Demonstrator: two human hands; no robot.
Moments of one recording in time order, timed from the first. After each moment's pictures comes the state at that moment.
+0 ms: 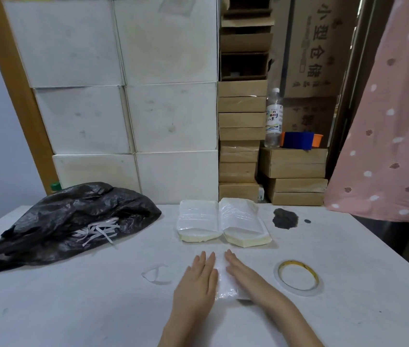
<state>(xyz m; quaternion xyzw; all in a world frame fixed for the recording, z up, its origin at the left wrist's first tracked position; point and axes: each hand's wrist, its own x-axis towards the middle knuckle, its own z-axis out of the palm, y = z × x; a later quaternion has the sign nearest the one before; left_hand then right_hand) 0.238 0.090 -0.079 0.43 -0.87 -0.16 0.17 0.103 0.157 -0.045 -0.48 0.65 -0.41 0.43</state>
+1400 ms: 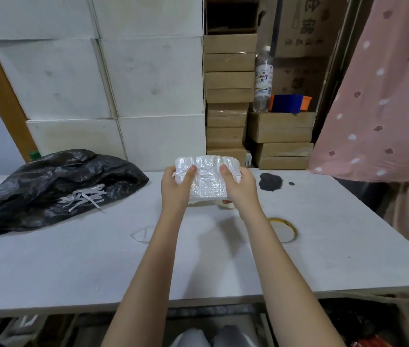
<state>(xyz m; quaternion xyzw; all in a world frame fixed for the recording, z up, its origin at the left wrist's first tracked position) 0.210 0.055 0.023 0.36 -0.57 -0.48 0.56 0.087 0.106 0.016 -0.33 0.64 -0.65 0.24</state>
